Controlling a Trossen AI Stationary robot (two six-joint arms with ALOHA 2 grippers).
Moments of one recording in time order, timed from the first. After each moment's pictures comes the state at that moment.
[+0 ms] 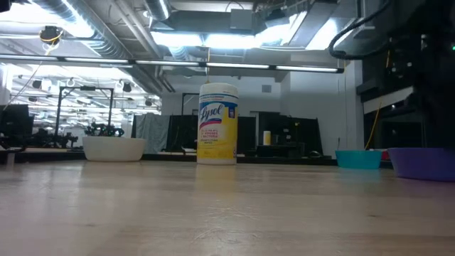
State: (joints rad) left arm -0.90 1.06 0.49 0.73 -0.91 0.81; right arm 0.32 1.17 0.65 -0.97 0.04 0.76
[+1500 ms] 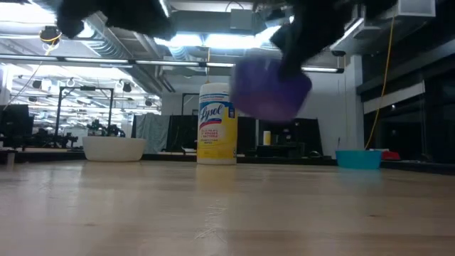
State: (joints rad) left arm -0.53 1.41 1.01 -0.50 -0.93 0.40; right arm 0.32 1.64 1.20 -0.55 0.14 0.04
